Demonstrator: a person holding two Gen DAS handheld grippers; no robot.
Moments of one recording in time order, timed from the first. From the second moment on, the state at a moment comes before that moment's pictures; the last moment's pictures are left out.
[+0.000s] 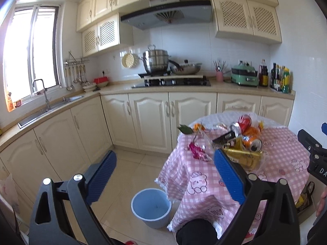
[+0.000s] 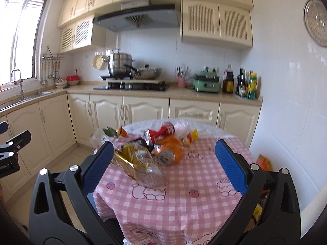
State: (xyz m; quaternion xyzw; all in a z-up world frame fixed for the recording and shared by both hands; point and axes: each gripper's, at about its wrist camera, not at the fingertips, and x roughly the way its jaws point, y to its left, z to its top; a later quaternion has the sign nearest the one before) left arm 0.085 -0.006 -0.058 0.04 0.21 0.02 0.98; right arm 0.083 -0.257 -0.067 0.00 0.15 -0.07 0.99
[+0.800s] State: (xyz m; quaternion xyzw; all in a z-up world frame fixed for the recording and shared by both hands) left arm 0.260 -0.123 -0.150 -0.09 0.43 -0.21 0.88; right arm 0.155 -0.369 -0.138 0.09 0.24 -0.12 0.96
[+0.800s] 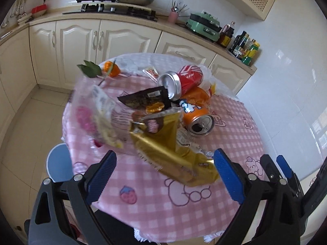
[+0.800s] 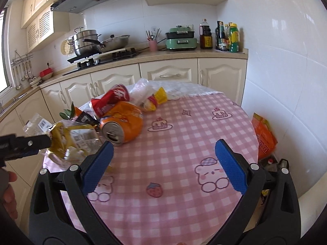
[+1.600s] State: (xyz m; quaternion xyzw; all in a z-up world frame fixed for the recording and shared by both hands) left arm 0.199 -0.040 -0.051 -0.09 0.25 -0.19 0.95; right arm 0.172 -0.322 -0.122 0.07 0.23 -0.03 0.97
